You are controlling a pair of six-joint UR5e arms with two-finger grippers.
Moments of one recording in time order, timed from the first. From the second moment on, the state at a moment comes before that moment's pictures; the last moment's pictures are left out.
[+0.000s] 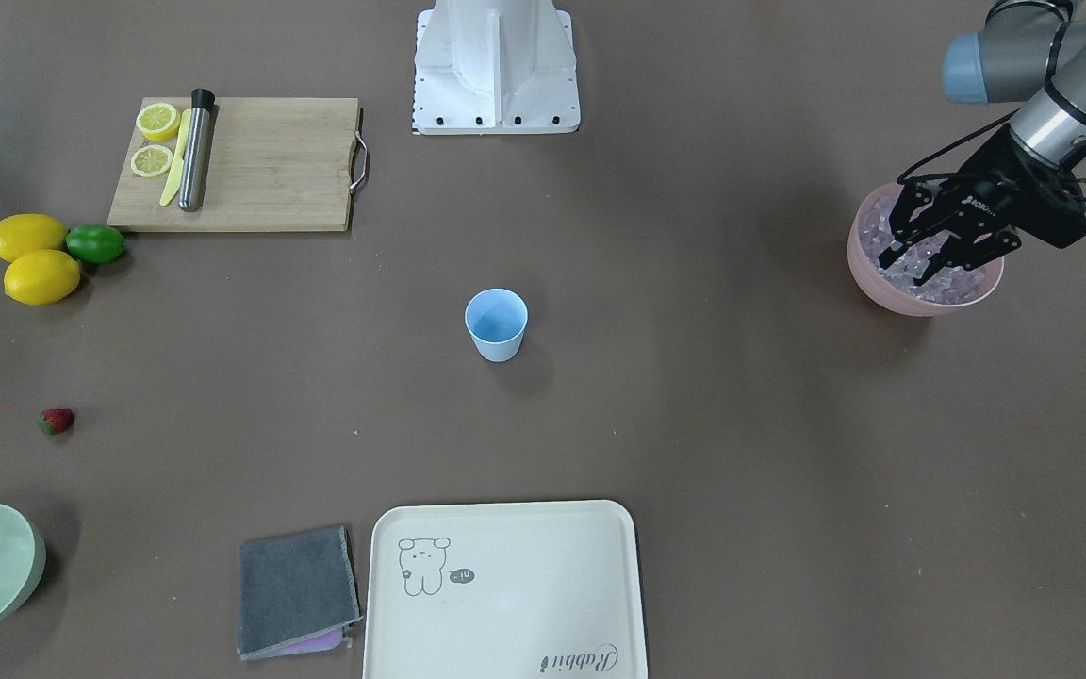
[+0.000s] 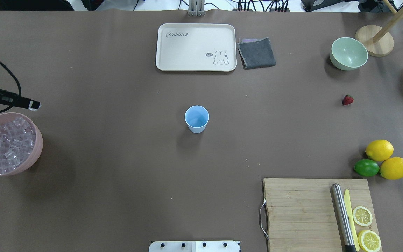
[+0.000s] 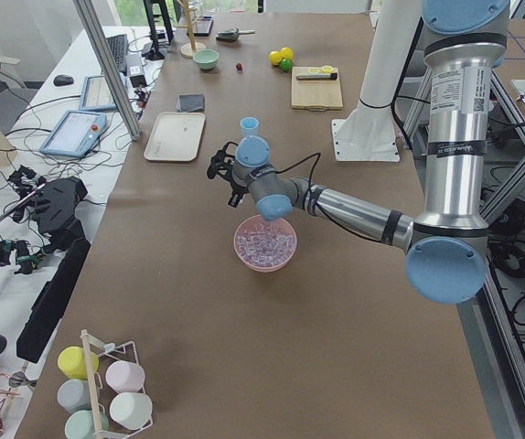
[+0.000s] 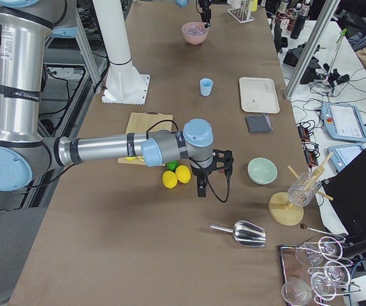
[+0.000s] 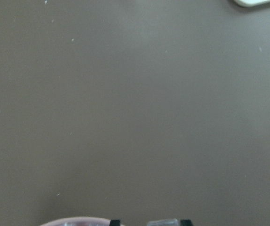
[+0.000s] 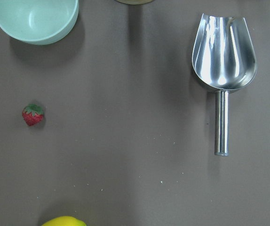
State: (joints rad) left arm -1.02 -1.62 -1.82 -2.32 -2.27 -0.76; right arm 1.46 -1.72 1.84 -1.41 2.33 0.31
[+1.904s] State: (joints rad) left arm -0.50 -2.22 -1.56 -2.33 -1.73 -1.31; right arm 1.46 -1.72 1.84 -1.41 2.33 0.30
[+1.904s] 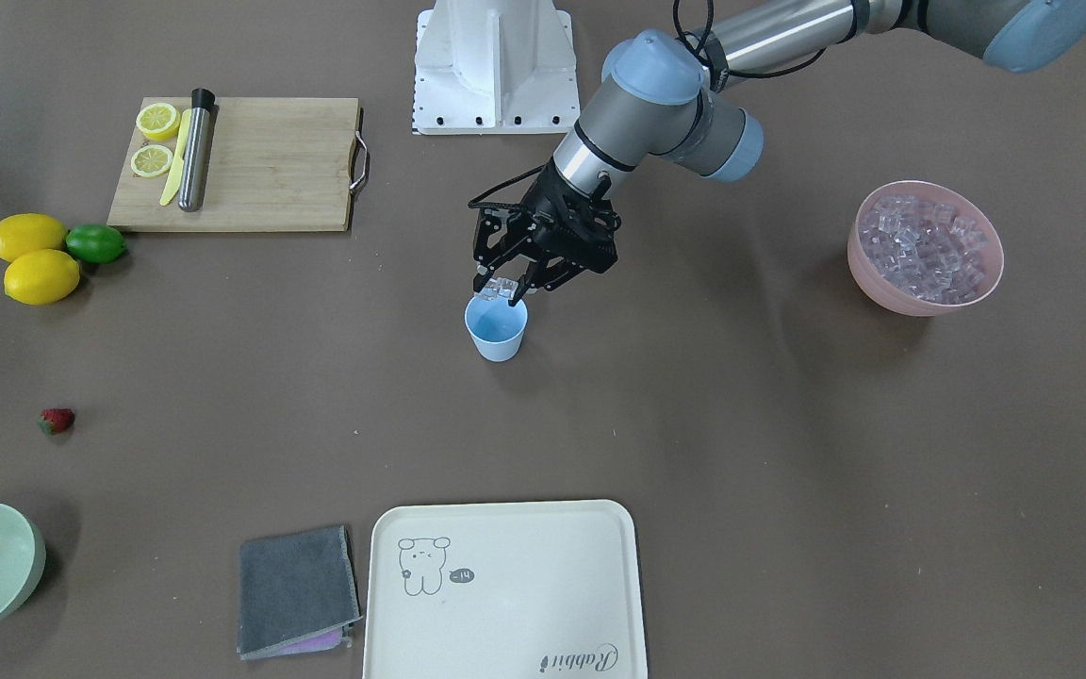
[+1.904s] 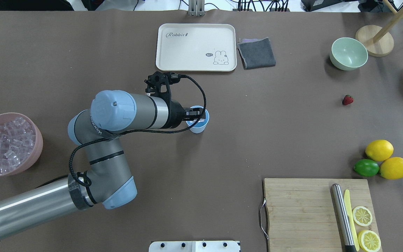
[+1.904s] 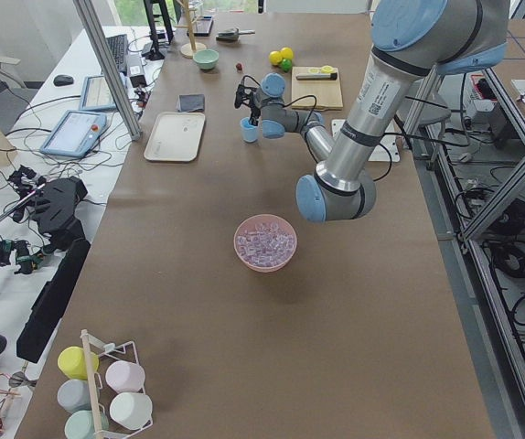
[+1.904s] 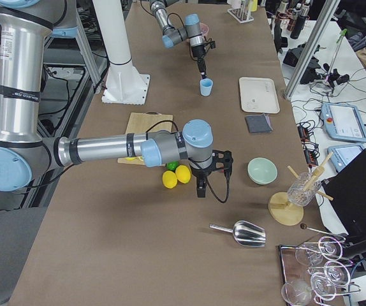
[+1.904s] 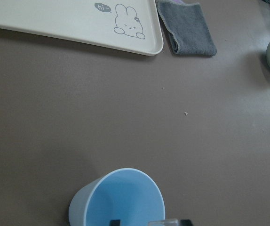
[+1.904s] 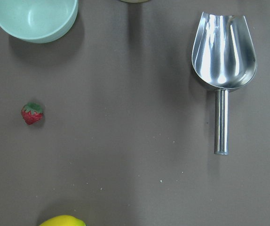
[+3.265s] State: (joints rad) left arm -0.51 -2.22 -1.53 -2.36 -1.68 -1.31; right arm 1.46 -1.72 1.84 -1.41 2.33 0.30
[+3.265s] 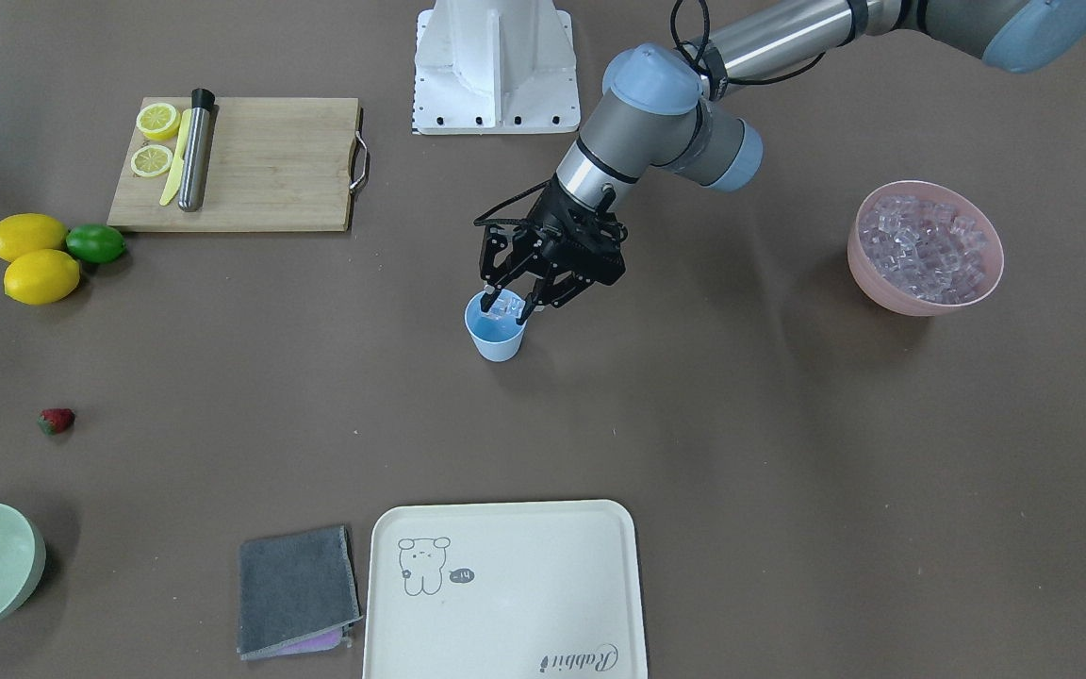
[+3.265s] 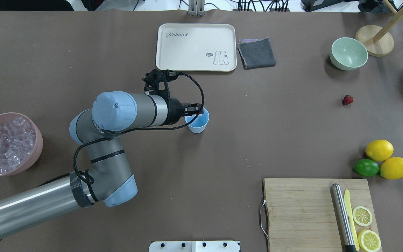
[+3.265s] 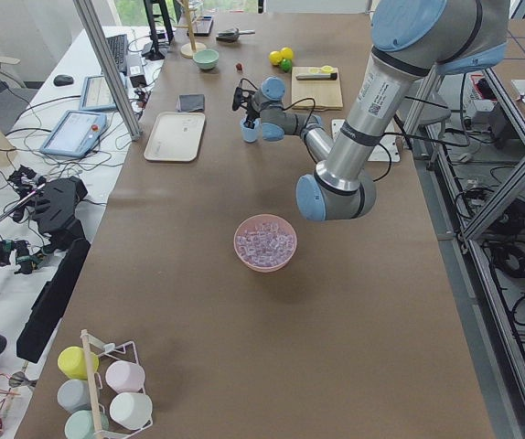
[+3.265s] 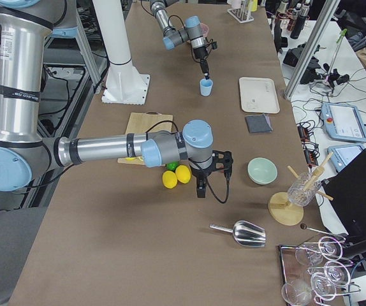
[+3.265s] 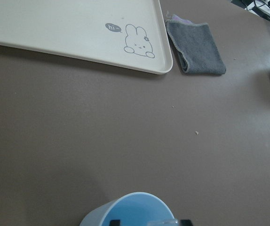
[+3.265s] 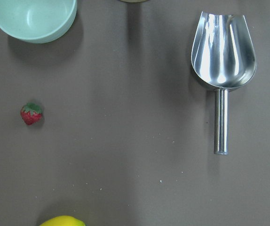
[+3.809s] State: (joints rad) left arm -0.51 -2.22 -1.54 -2.36 -1.68 -1.34; right arm 1.46 -1.72 1.84 -1.41 2.33 0.30
